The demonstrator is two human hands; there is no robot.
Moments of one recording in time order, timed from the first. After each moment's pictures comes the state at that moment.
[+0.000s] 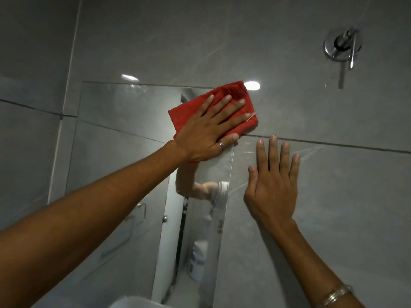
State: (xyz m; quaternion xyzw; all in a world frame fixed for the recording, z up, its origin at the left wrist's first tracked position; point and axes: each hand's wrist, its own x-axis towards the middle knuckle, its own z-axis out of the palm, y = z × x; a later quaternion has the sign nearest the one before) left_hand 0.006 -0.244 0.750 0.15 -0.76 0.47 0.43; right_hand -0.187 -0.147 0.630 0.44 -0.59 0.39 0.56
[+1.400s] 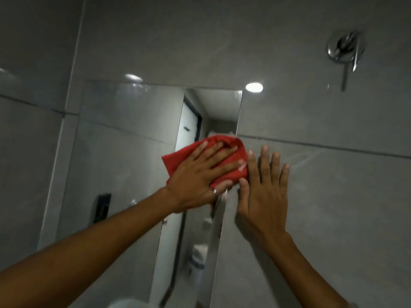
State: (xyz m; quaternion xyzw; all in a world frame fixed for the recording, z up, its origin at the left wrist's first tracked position) left_hand 0.003 -0.247 0.648 0.13 -0.78 0.43 0.45; right_hand -0.167 -0.135 0.614 0.52 -0.54 0.42 0.52
